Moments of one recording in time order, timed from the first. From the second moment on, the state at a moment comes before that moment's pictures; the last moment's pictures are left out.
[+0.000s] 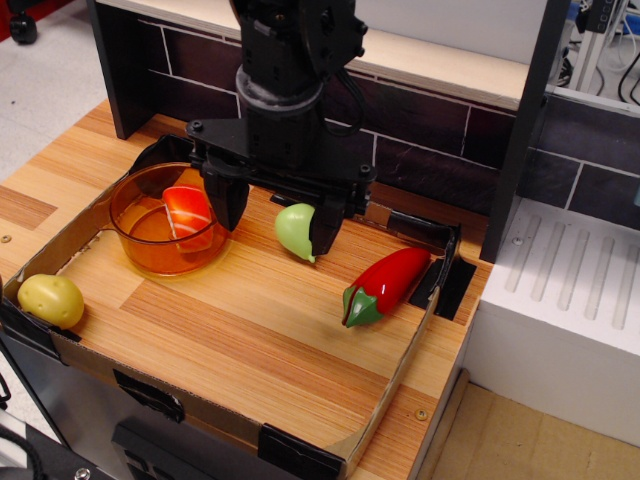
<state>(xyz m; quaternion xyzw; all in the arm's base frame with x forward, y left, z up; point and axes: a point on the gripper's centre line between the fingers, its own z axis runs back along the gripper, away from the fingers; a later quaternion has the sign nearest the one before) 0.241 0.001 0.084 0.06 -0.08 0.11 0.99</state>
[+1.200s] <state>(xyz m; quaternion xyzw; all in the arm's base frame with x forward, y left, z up) 0.257 0.107 0.091 0.03 -0.09 0.39 0.92</state>
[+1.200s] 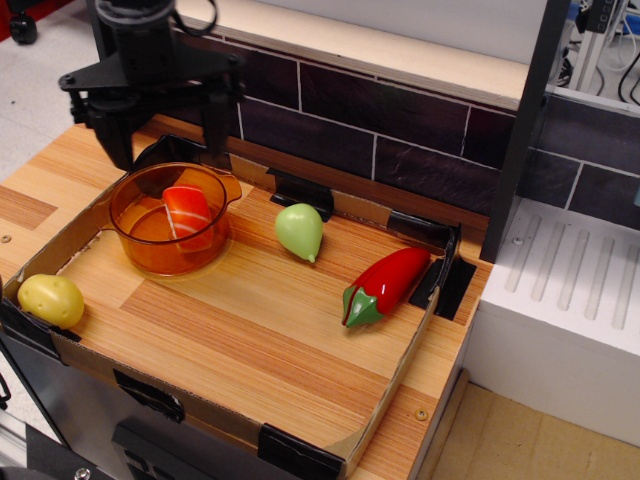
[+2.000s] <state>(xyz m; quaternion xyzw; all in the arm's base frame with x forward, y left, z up) 0.257 0.120 0.043 -0.02 -0.04 0.41 0.91</state>
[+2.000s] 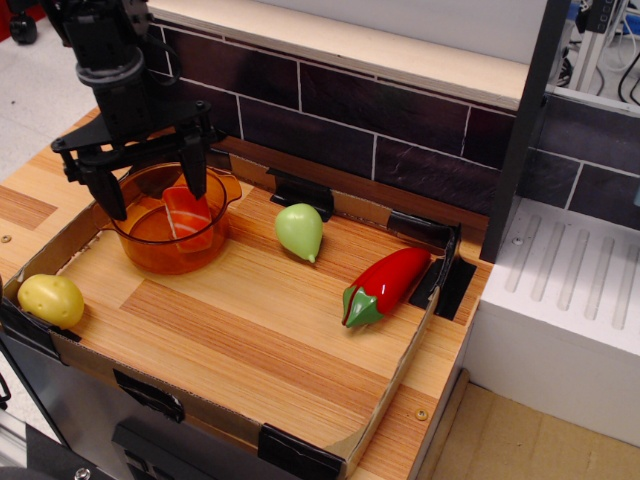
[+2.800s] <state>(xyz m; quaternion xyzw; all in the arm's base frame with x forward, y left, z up) 0.264 0.125 0.019 0.00 -0.03 0.43 0.90</state>
